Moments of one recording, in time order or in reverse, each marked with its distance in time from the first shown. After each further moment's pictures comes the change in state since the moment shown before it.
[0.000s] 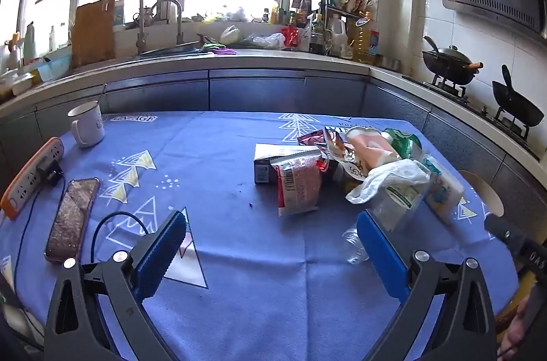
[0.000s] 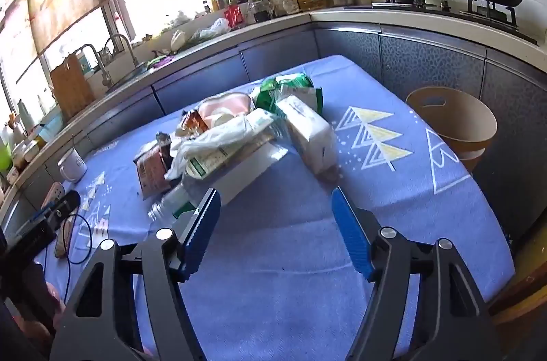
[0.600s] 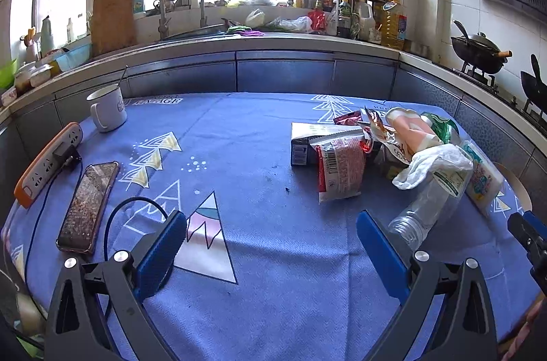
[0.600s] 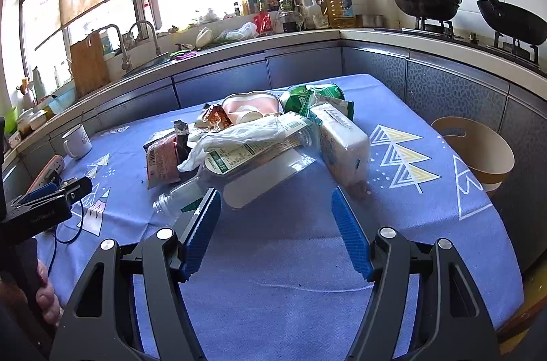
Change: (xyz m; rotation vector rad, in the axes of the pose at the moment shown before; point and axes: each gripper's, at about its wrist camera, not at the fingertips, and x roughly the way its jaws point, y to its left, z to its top) left arm 0.025 0.026 -0.018 -0.032 0.049 0.087; right arm 0.021 0.015 -0.018 -0.146 -0.020 0.023
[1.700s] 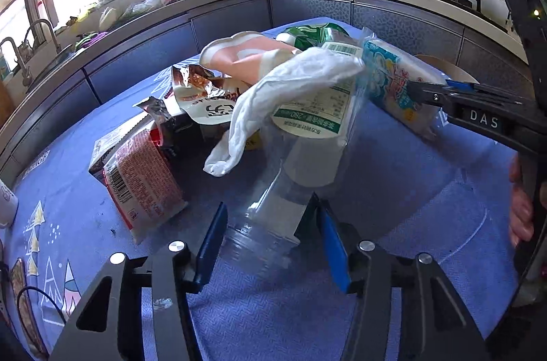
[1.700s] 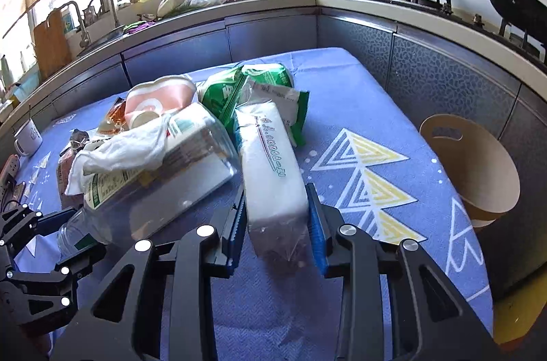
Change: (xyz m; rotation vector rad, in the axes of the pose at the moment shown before) left arm 0.074 -0.142 -0.002 0.461 0.218 -0.302; right arm 0.096 -0.066 0.051 0.007 0.130 -0.088
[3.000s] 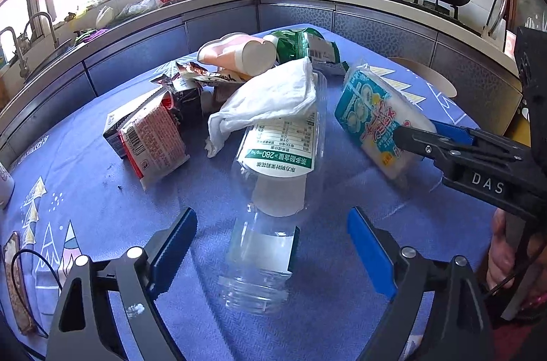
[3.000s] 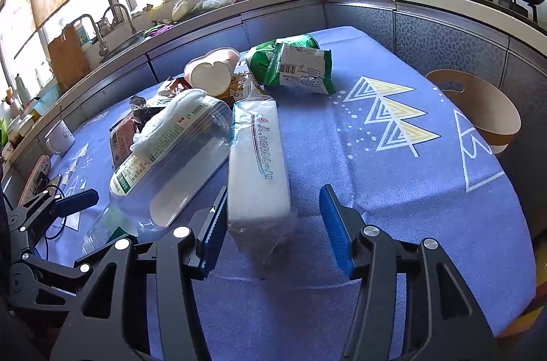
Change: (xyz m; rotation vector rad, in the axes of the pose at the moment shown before) left arm -0.043 -0.004 -0.036 -0.010 -0.039 -0.060; right arm -0.052 0.032 -0.063 0.066 0.026 0.063
